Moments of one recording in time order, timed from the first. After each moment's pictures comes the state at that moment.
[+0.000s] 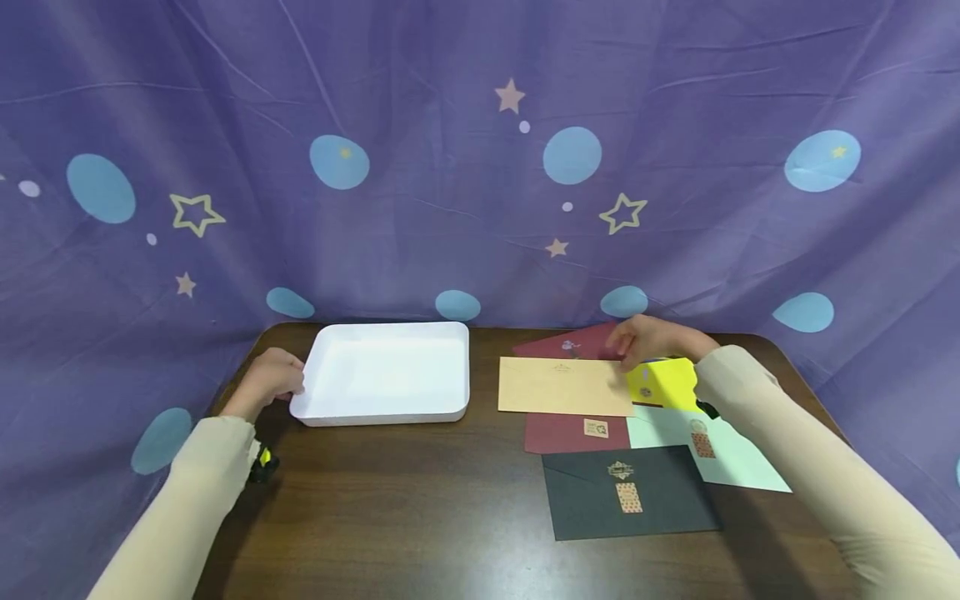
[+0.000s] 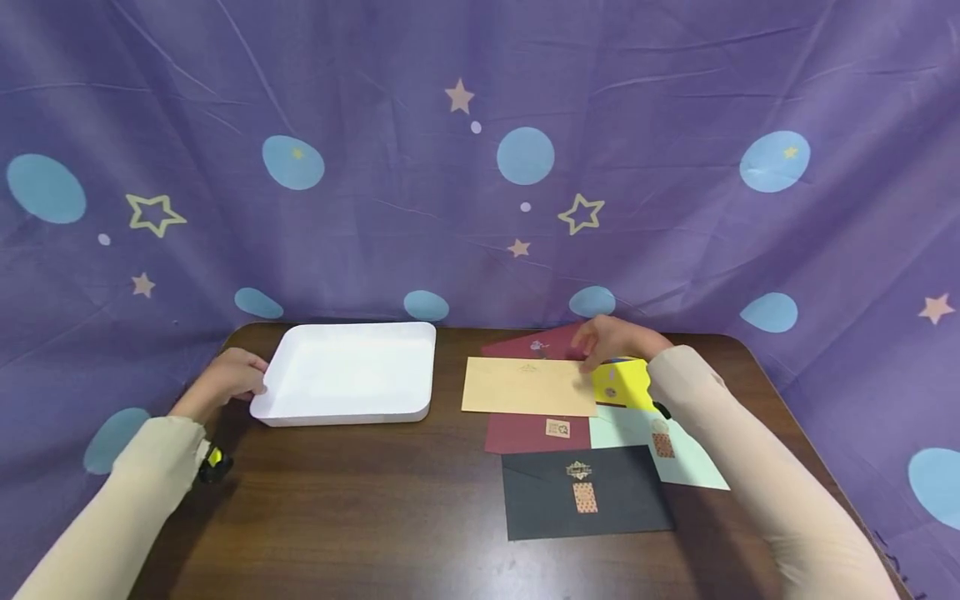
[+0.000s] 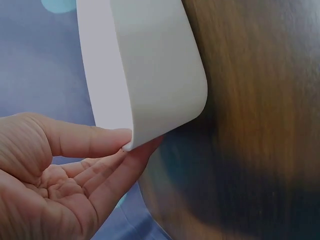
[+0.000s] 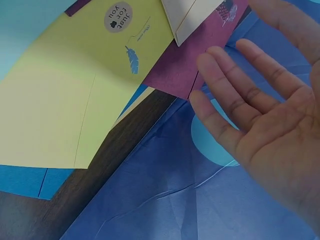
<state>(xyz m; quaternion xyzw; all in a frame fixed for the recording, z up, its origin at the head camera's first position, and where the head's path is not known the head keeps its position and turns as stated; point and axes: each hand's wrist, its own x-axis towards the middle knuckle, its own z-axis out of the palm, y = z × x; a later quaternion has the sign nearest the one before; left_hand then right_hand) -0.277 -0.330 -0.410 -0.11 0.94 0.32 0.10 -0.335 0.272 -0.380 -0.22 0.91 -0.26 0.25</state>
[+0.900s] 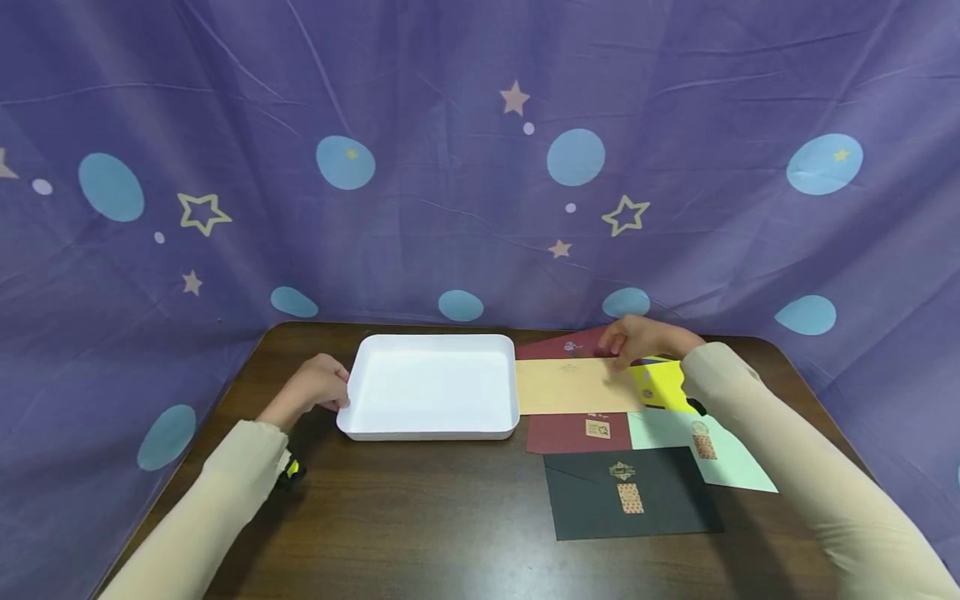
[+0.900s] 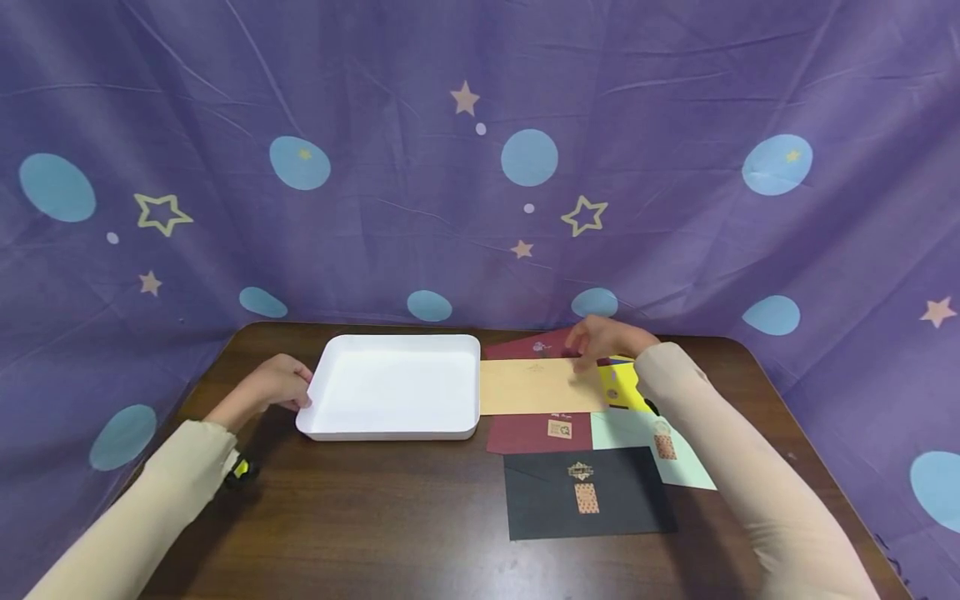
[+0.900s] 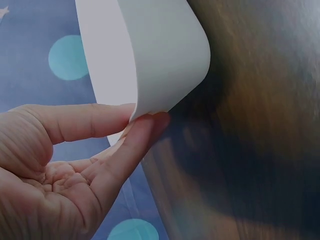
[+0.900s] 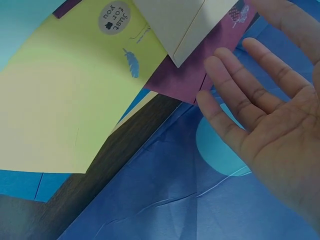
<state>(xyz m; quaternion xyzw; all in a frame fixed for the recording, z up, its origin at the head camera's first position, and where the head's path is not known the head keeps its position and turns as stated) -0.261 -0.270 -0.404 -0.05 0.93 0.34 0.16 -0.344 0.256 -0.388 -0.19 0.91 -0.26 0.26</state>
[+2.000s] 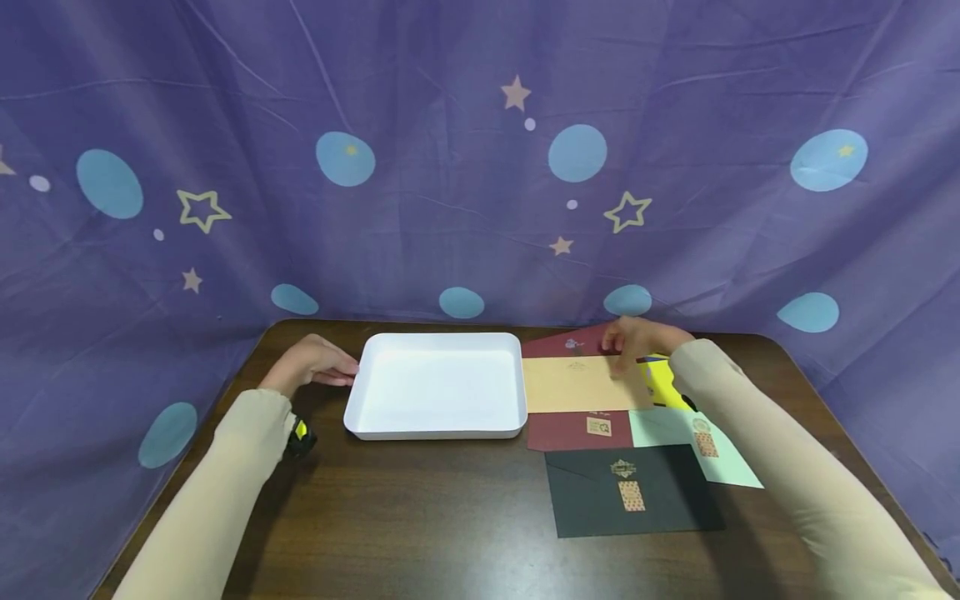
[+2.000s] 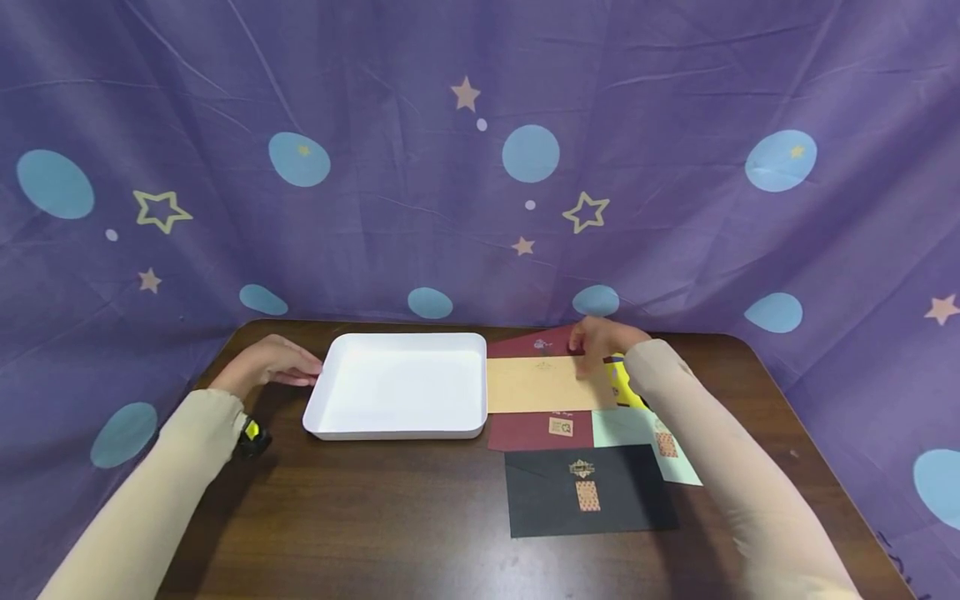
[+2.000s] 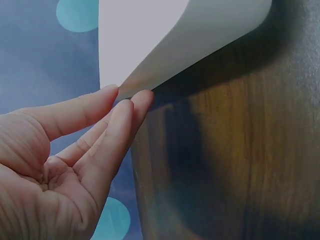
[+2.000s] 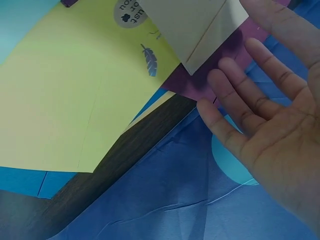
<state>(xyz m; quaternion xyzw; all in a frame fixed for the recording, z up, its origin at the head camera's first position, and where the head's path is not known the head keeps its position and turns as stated) -0.300 -0.287 -0.398 -0.11 0.83 0.50 0.23 -0.356 0.253 -0.401 -0.18 0.93 -0.20 0.26</state>
